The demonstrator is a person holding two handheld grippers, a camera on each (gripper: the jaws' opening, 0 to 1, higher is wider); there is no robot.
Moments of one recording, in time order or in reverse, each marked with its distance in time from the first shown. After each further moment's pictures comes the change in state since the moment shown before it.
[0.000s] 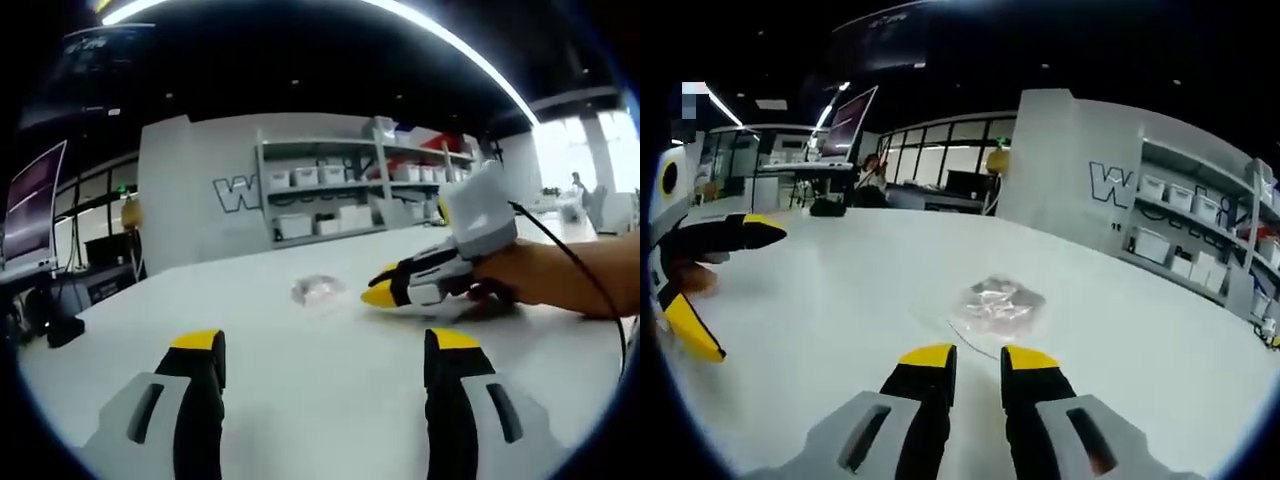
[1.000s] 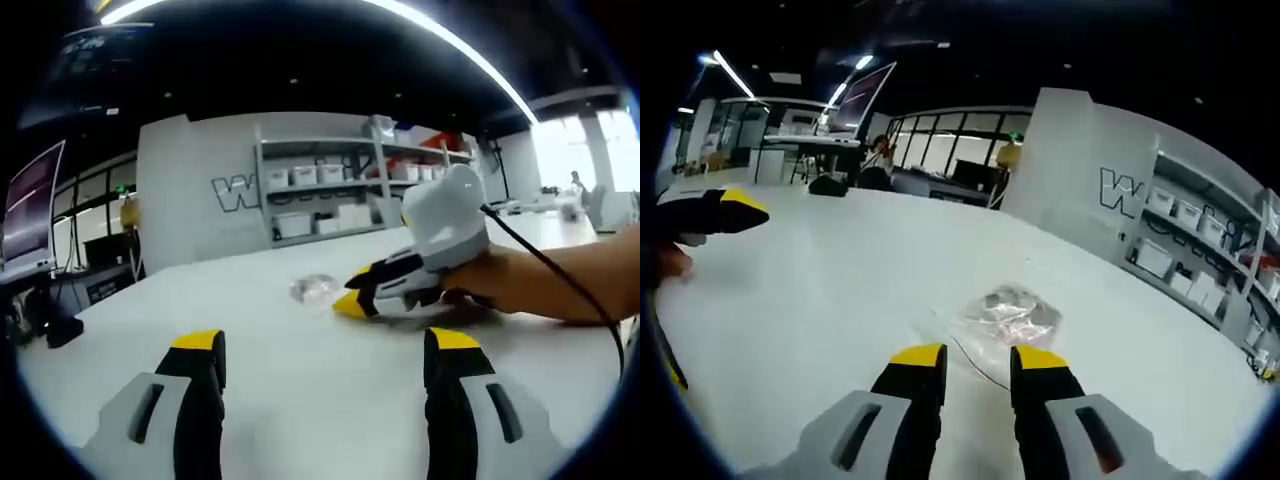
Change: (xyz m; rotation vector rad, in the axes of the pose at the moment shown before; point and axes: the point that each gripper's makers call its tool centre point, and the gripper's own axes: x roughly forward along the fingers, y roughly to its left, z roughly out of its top) left arm 0.002 -0.002 -0.001 0.002 0.005 -0.007; right arm 0.029 0.005 0.001 -0.101 0.039 -0.013
